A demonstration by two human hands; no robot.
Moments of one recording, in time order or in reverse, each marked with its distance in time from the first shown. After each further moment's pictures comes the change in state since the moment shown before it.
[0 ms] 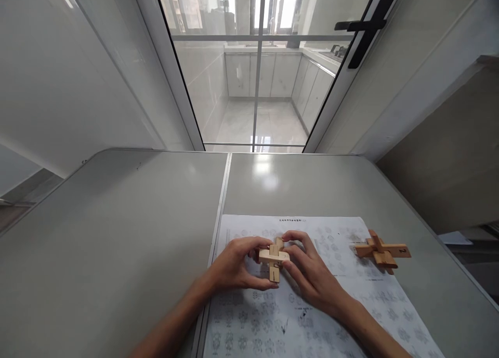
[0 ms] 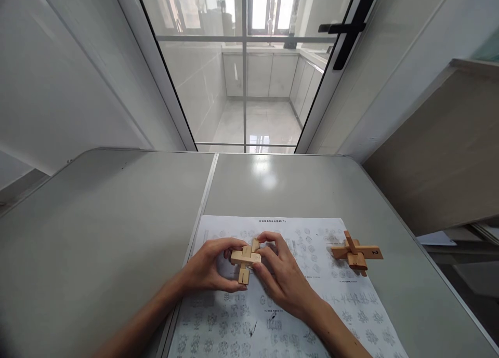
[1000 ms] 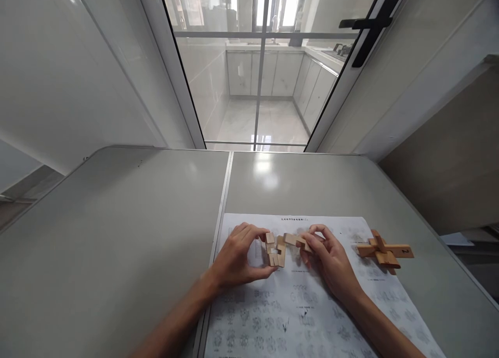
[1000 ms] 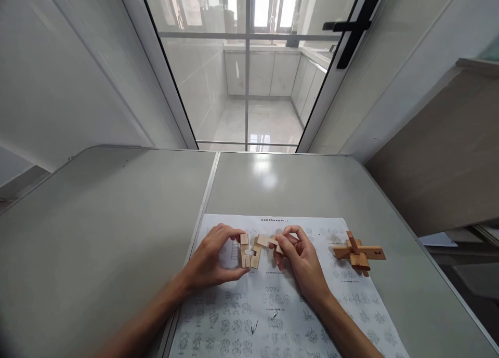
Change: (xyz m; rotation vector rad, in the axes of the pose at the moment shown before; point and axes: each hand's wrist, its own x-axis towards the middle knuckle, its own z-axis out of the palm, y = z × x) left_hand 0.002 -0.001 0.002 0.238 0.165 0.111; right_hand 0.009 0.007 -0.006 0.841 0.321 0.483
